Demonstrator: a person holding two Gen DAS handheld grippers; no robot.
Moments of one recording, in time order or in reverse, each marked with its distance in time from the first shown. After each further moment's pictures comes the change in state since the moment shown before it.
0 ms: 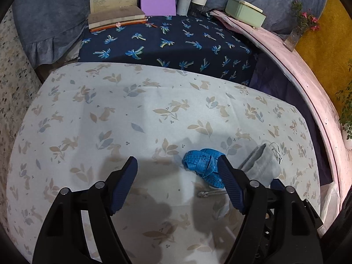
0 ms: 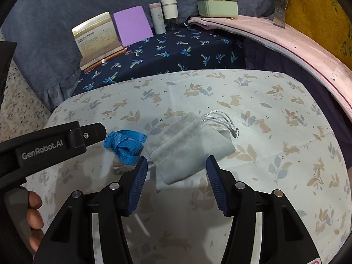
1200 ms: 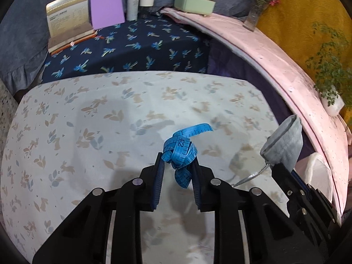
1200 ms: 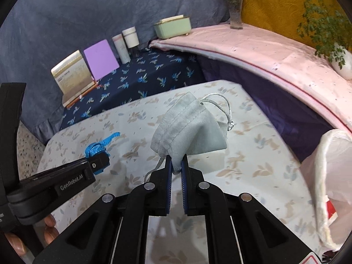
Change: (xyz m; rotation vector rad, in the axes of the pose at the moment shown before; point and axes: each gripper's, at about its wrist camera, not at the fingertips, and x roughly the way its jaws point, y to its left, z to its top) left arm -0.032 -0.116 -0.036 0.182 -0.015 -0.097; right arm -0.094 -0.101 -0.009 0.181 -0.123 -0.069
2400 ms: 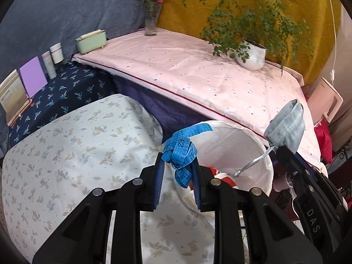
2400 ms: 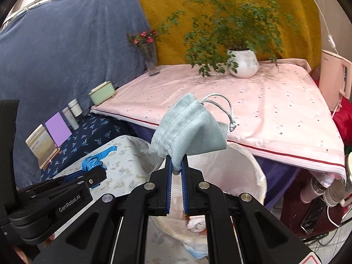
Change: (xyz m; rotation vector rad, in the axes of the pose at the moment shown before) left arm -0.099 -0.282 -0.082 0.405 -0.091 -0.170; right arm -0.200 -0.222 -0.034 0.285 -0.272 -0.213
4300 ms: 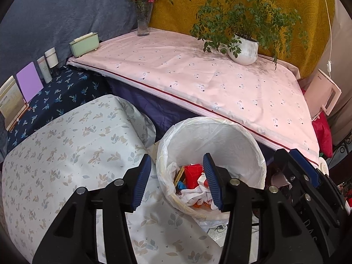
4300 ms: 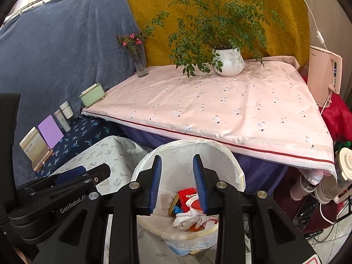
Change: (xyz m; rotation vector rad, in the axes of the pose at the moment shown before) left arm 0.004 -0.027 -0.007 0.028 0.003 0.006; right arm -0.012 -0.033 -0.006 0.011 -0.003 -0.044
